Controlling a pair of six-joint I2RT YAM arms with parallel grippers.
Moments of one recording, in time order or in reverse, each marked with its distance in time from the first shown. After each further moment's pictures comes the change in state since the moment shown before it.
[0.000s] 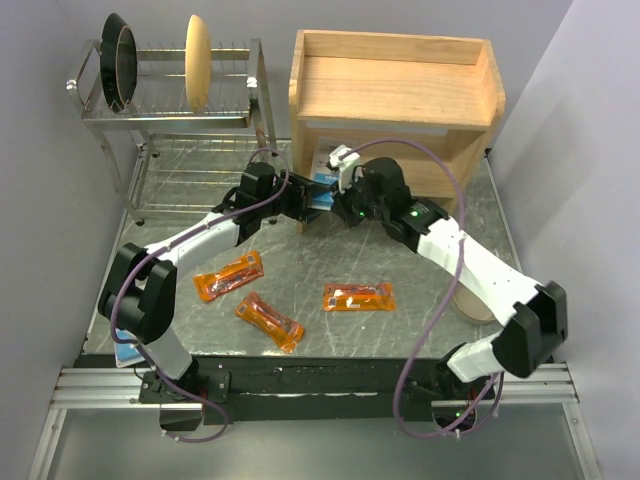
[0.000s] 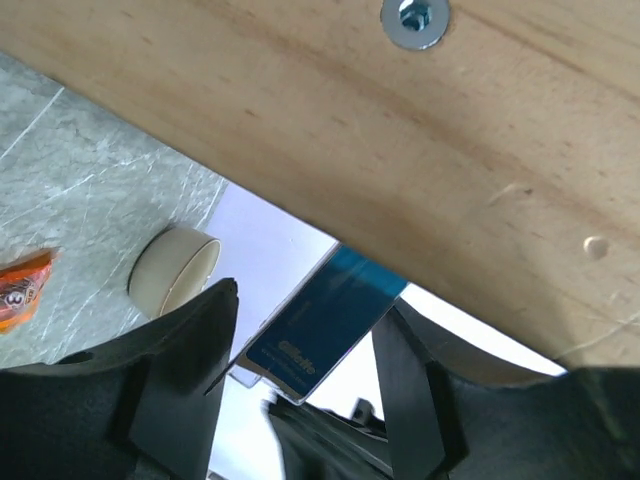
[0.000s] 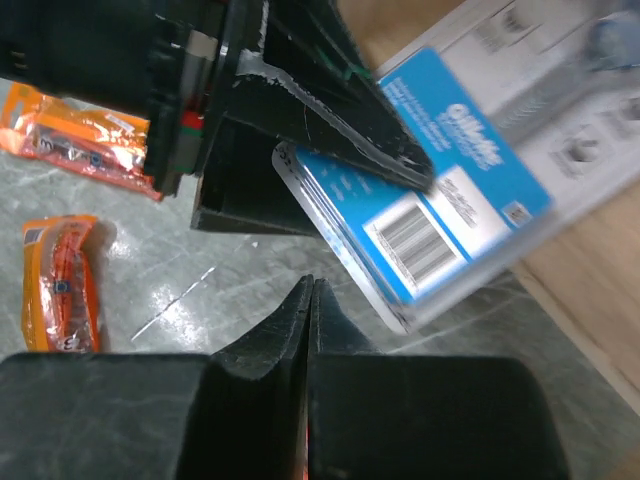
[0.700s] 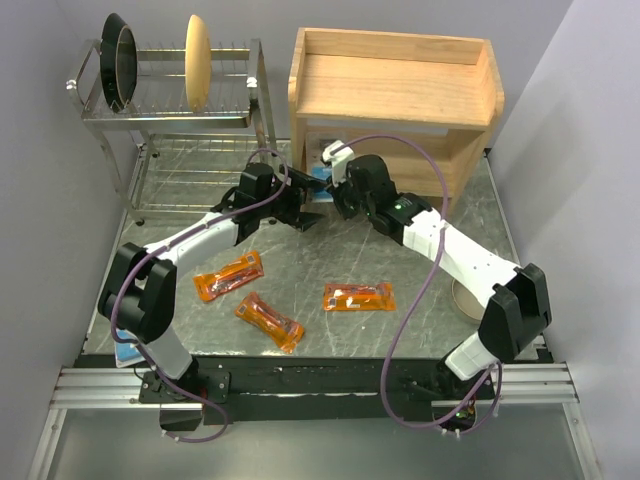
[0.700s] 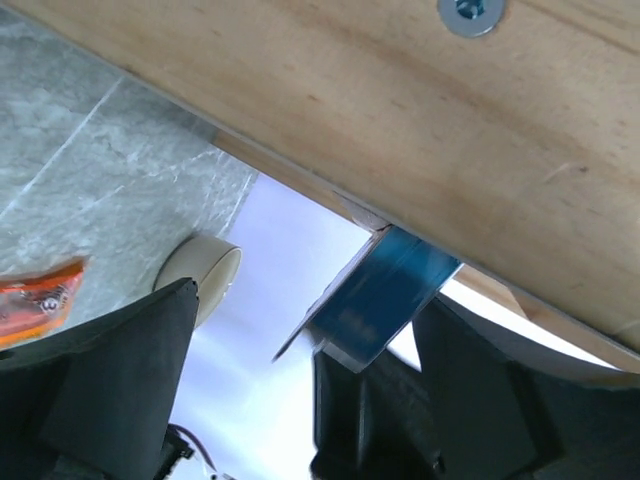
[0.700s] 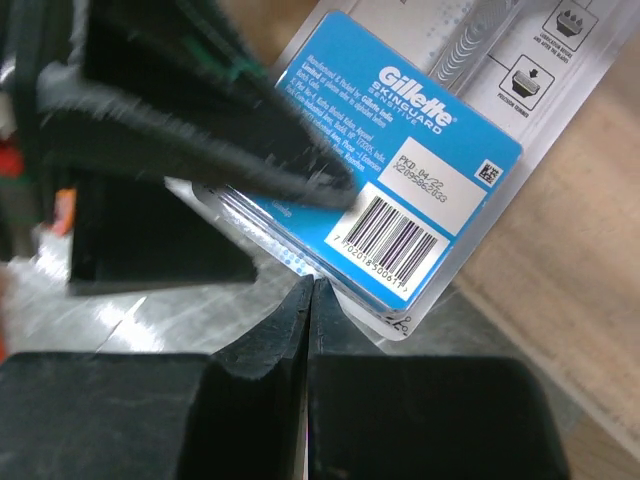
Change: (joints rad) left arm 0.006 0.000 0.000 -0.031 0.000 0.047; right arm 0.008 0.105 0.041 0.040 0.189 -0.008
